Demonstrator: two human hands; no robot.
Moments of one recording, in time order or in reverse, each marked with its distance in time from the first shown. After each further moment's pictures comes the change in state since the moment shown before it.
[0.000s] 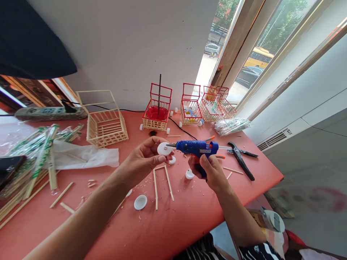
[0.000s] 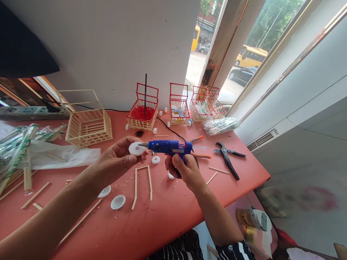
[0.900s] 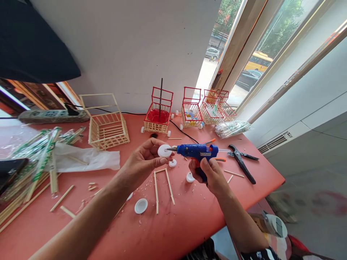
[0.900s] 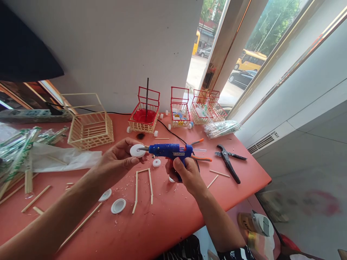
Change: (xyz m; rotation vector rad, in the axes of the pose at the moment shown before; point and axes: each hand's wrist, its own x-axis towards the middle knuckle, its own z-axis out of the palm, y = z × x) left_hand 0.001 0.004 0.004 0.058 0.047 0.058; right_hand 0.001 -0.001 0.004 0.100 -0.015 -0.019
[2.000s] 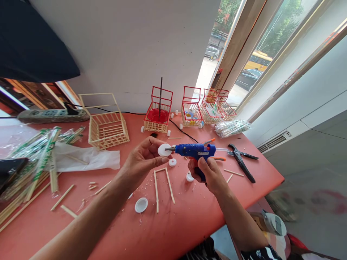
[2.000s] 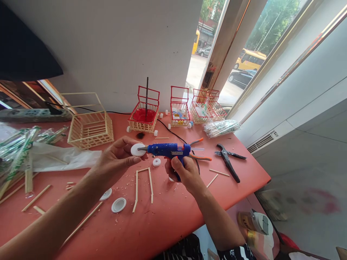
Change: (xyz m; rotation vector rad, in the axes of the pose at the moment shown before) left_hand -0.002 0.000 0.001 0.121 0.066 0.037; right_hand -0.001 0.000 0.002 -0.038 0.026 0.055
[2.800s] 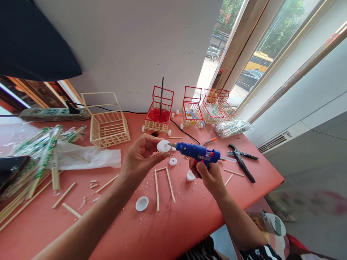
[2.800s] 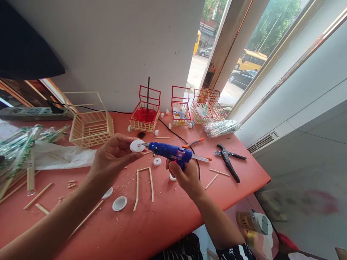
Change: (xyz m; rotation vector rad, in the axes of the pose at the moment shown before) left_hand -0.004 -0.001 0.005 0.149 0.194 0.157; right_hand -0.001 0.013 -0.001 -0.226 0.077 -0.189
